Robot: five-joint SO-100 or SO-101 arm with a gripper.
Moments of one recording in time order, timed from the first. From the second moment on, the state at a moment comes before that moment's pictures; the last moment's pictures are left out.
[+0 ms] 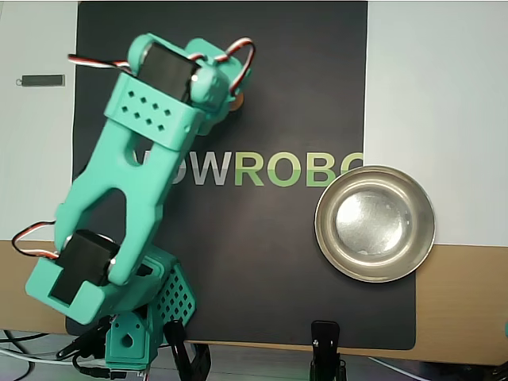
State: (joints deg) arm 24.9 82.3 73.9 87.3 0.6
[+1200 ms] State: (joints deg) arm 47.6 74.5 62.3 87.3 0.3
